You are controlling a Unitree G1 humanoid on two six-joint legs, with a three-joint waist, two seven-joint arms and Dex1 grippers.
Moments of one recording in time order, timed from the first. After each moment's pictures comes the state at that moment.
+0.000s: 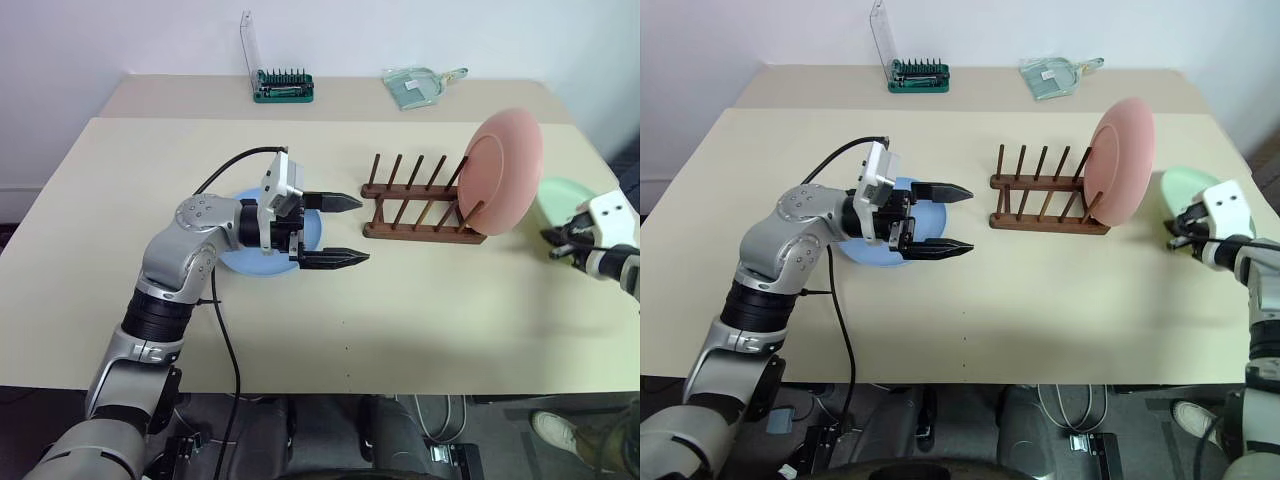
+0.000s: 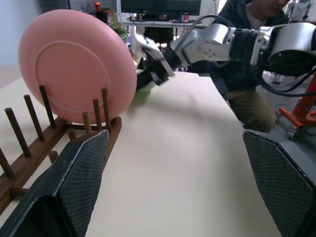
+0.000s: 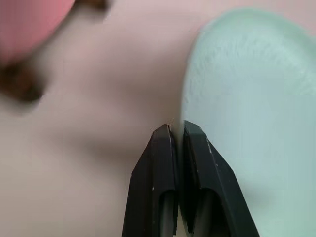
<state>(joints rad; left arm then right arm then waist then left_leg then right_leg) -0.70 0.43 -0.15 -0.06 -0.51 0.47 -1.19 -0.52 -0.92 -0.28 0.67 0.20 0.22 0.71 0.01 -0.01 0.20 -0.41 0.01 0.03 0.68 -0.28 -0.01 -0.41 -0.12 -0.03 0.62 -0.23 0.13</state>
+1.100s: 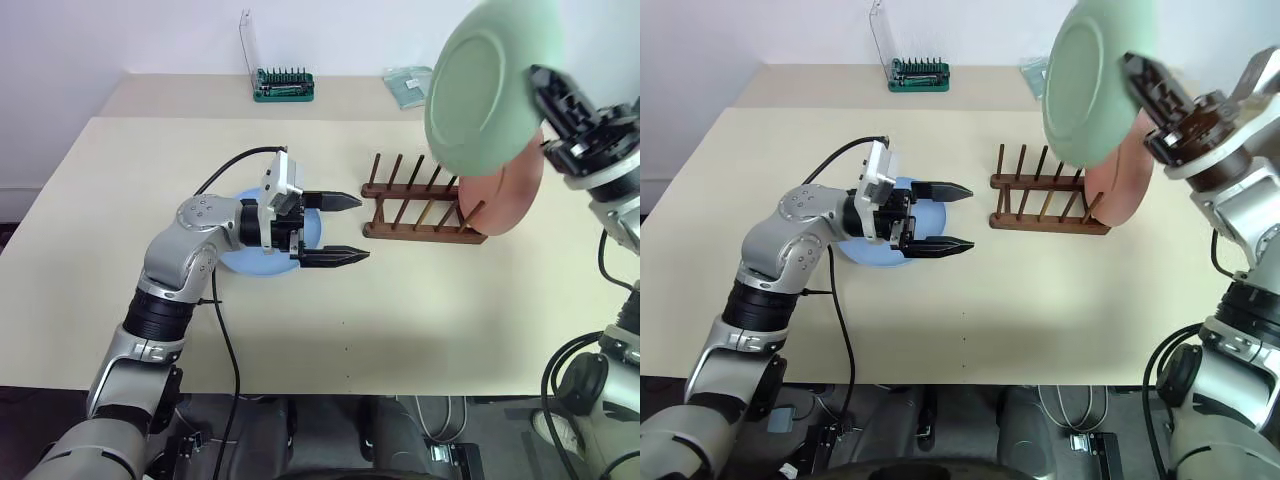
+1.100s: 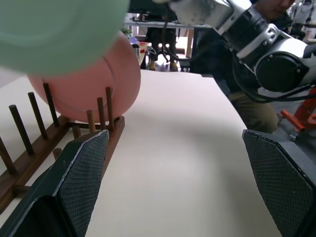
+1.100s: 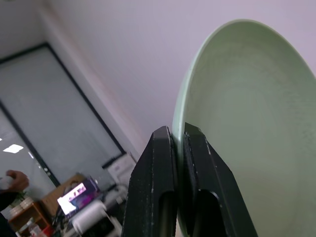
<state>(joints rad) -0.70 0.42 -0.14 -0.05 -0.51 0.47 -1.18 -0.62 -0.67 -0.57 0.08 1.44 0.99 0.52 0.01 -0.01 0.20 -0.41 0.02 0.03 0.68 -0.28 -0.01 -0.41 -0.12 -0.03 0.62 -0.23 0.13</state>
